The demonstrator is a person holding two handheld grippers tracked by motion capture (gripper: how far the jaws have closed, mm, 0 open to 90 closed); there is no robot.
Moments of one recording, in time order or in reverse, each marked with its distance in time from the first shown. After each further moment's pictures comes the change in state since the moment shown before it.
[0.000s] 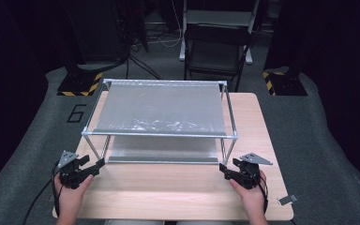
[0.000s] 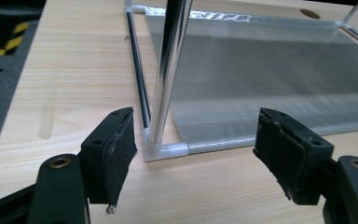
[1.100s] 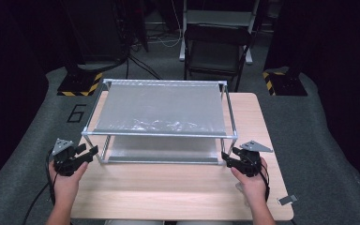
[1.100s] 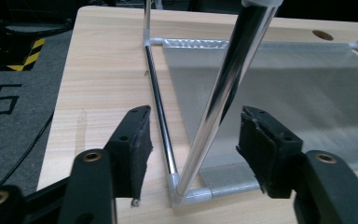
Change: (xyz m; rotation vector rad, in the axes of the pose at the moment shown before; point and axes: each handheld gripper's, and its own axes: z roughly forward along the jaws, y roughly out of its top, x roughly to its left) left arm 0.011 0.037 0.002 -0.038 0.046 0.022; right arm -0.006 0.037 0.003 -0.012 -0.010 -0.068
